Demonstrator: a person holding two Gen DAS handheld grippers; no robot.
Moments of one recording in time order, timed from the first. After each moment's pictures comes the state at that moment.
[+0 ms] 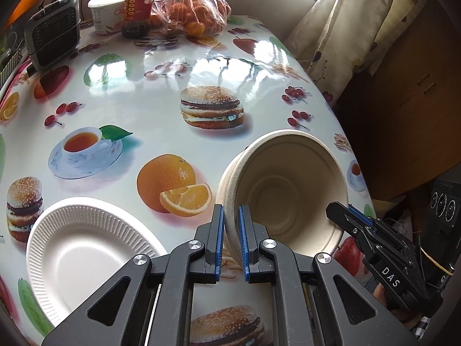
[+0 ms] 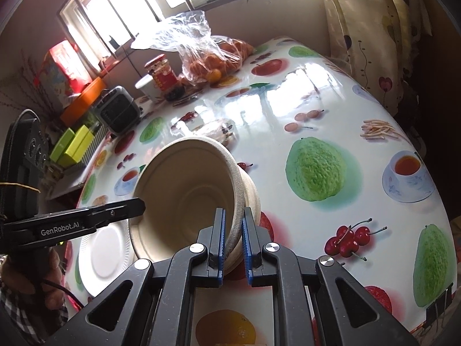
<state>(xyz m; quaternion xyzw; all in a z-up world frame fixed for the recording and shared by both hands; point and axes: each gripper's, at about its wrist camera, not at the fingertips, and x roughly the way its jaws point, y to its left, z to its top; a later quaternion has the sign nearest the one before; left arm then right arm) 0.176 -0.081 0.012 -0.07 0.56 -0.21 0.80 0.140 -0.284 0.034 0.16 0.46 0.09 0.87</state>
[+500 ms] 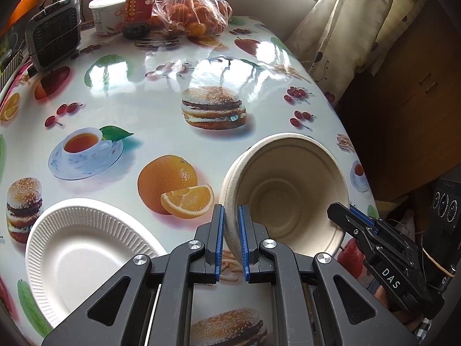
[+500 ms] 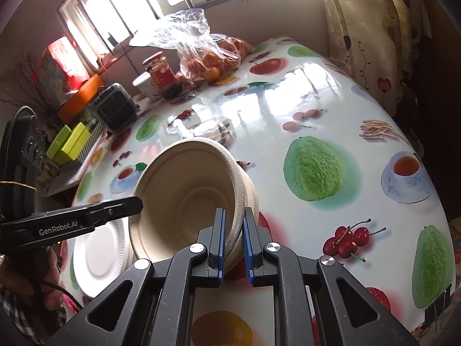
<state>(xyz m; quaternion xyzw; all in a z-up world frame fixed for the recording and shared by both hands) 0.176 -0.082 0.009 -0.06 0.55 -0.21 0.80 0.141 -0.281 0.031 0.15 0.46 0.08 0.87</state>
